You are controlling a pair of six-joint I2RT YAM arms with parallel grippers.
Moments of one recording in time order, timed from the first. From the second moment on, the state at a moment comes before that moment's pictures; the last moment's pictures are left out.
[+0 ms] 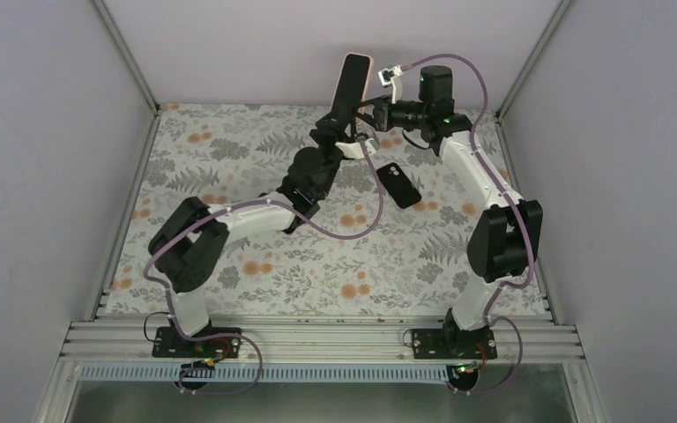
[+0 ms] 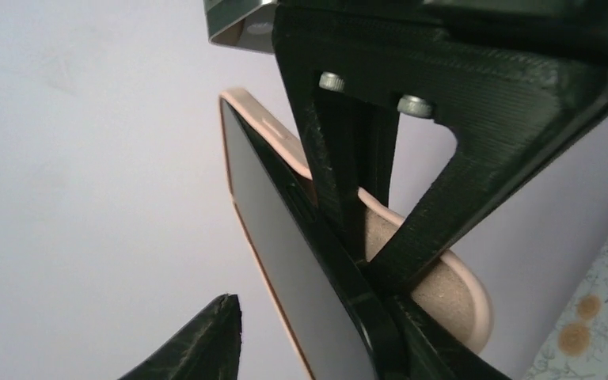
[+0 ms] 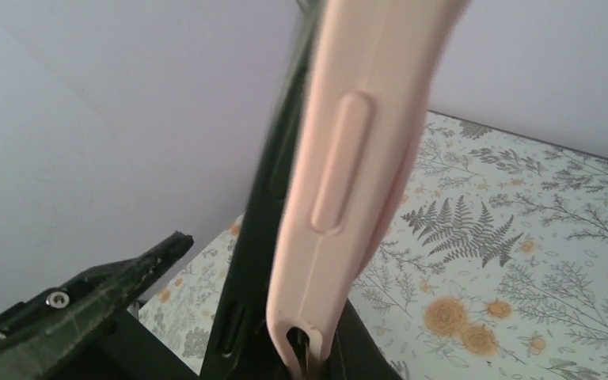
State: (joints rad) left arm -0.79 1.79 1.20 0.86 -0.43 1.15; right arm 0.26 1.79 1.67 -0.30 -0.93 0.21
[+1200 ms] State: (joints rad) left arm -0.44 1.04 0.58 0.12 -0.42 1.12; right arm 0.21 1.85 1.47 -1.09 -0.53 -0.52
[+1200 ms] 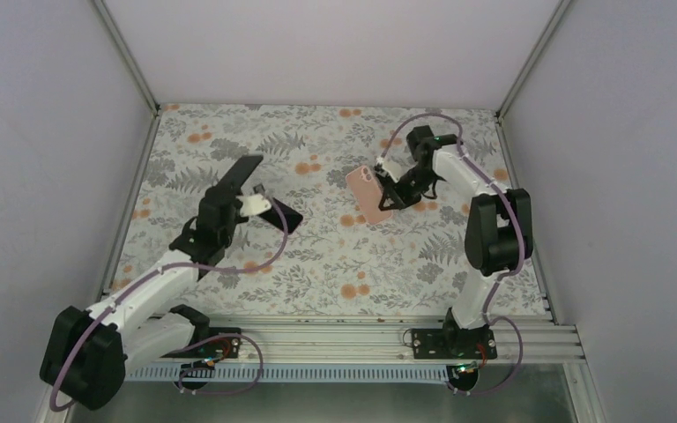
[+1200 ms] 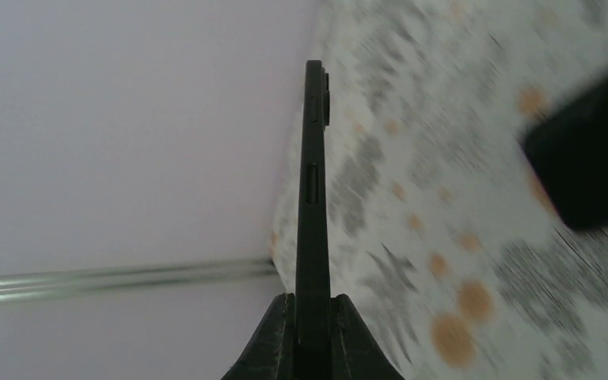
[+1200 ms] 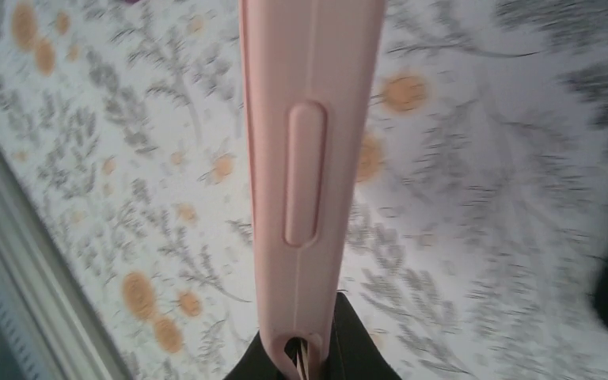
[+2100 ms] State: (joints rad) left arm -0.43 0.99 0.28 -0.27 -0.35 1.05; right arm 0.30 2.01 1.37 -1.05 -0.39 -0.56
